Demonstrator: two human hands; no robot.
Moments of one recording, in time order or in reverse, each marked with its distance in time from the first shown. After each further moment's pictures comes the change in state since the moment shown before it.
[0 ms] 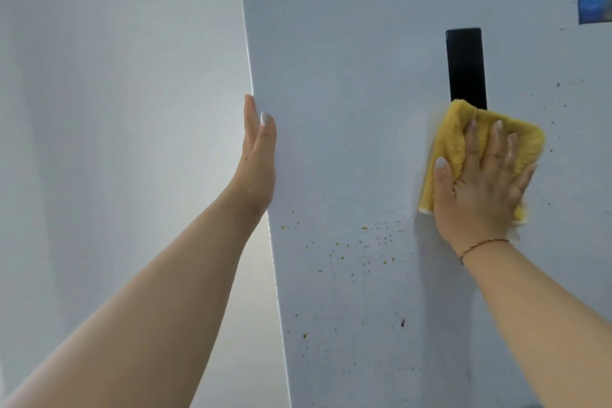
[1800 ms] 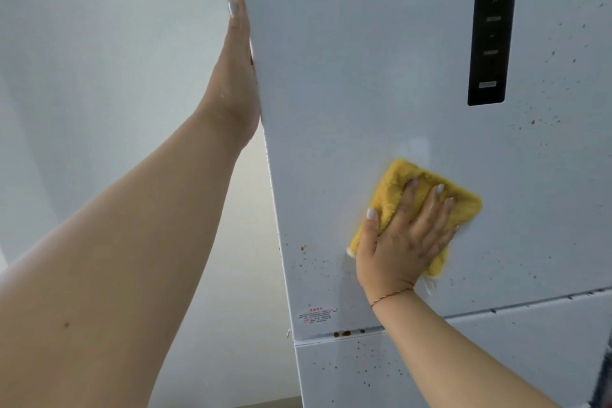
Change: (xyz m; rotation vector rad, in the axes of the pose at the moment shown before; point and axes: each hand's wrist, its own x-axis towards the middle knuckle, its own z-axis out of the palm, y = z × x) left_hand -0.030 0.024 0.004 -0.176 -0.101 -0.051; right_hand -0.192 -0.037 0.048 0.041 0.051 0.171
